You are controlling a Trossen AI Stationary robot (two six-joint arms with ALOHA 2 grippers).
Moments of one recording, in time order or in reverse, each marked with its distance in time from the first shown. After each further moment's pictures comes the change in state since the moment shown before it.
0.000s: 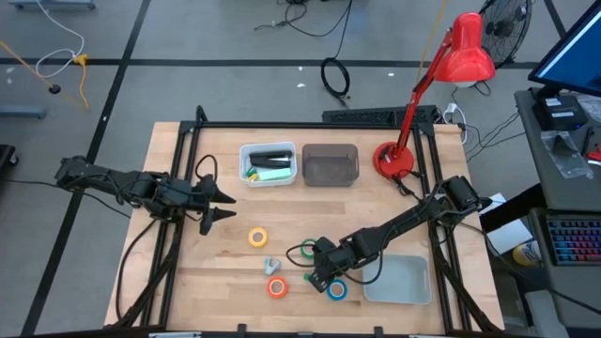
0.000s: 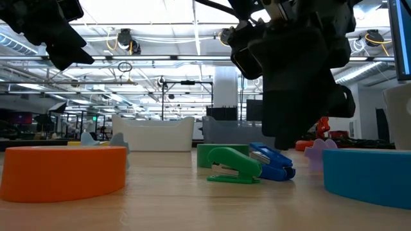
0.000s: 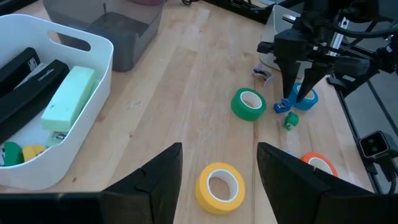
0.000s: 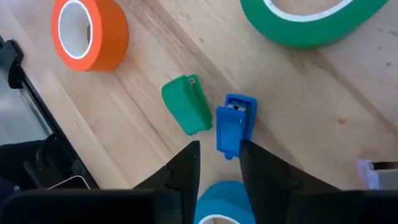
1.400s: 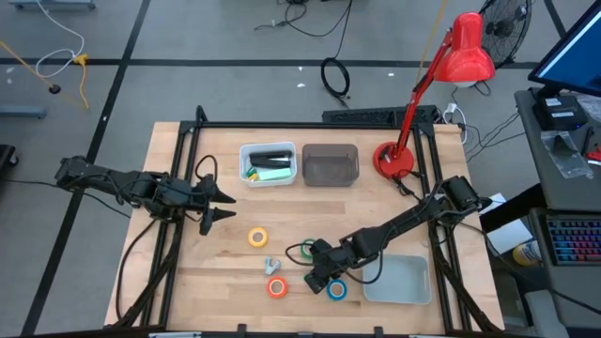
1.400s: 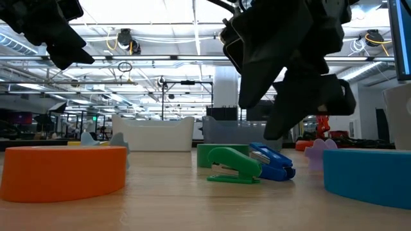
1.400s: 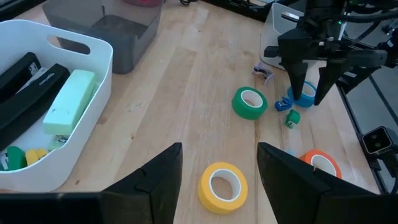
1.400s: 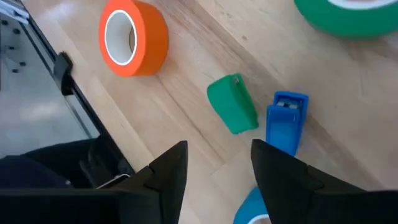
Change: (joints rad) left arm 0.000 0.000 0.000 -0.001 0.000 0.027; right arm -0.001 0.001 -0.001 0.109 -0.048 0.088
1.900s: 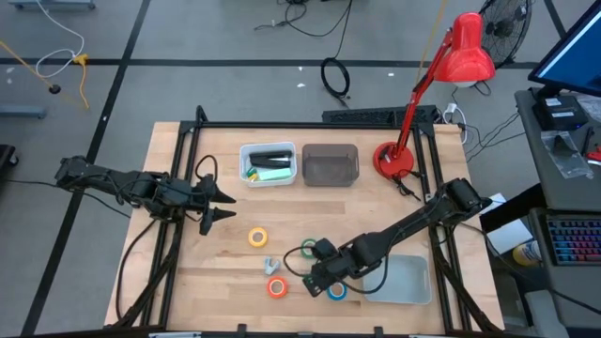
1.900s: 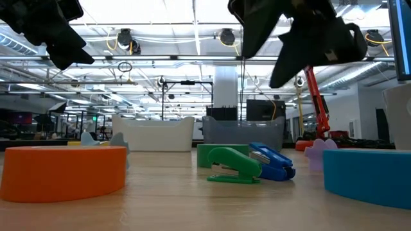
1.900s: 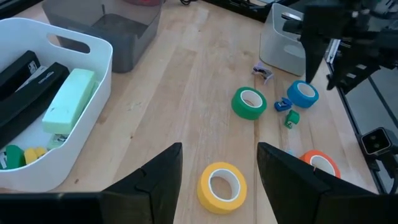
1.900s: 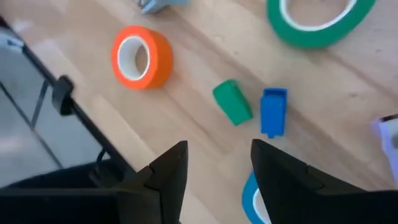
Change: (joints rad) left arm 0.000 0.000 0.000 0.000 0.001 -0.008; right arm 0.058 -0.002 0.224 -0.353 0.157 0.084
